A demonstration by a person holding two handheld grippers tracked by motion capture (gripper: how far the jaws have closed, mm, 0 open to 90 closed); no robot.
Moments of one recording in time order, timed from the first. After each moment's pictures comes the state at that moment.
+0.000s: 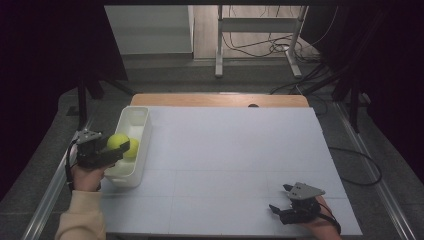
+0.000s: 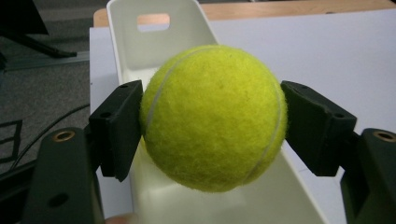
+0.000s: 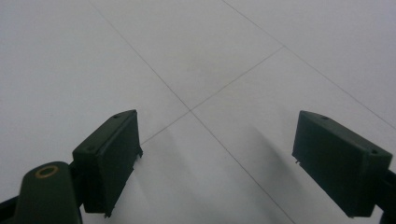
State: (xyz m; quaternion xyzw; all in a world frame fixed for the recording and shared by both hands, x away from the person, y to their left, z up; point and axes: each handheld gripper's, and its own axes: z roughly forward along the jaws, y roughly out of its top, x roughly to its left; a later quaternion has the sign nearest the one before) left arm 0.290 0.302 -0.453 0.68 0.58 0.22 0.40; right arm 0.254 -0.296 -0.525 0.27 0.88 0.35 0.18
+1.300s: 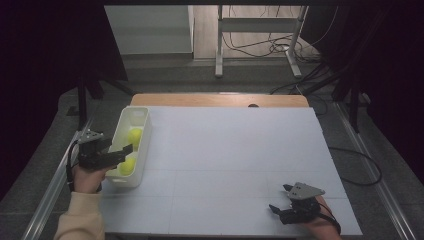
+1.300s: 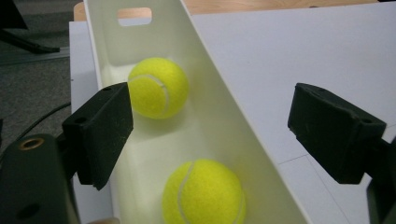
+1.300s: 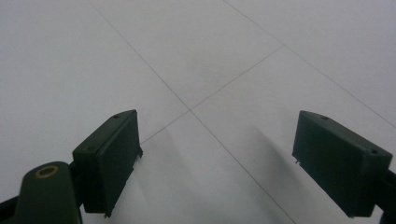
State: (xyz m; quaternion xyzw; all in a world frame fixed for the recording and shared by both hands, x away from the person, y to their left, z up) left arm 0.289 0.297 -0.450 0.69 0.56 0.20 0.41; right arm 0.254 -0.296 -0.526 0.27 0.88 0.35 0.18
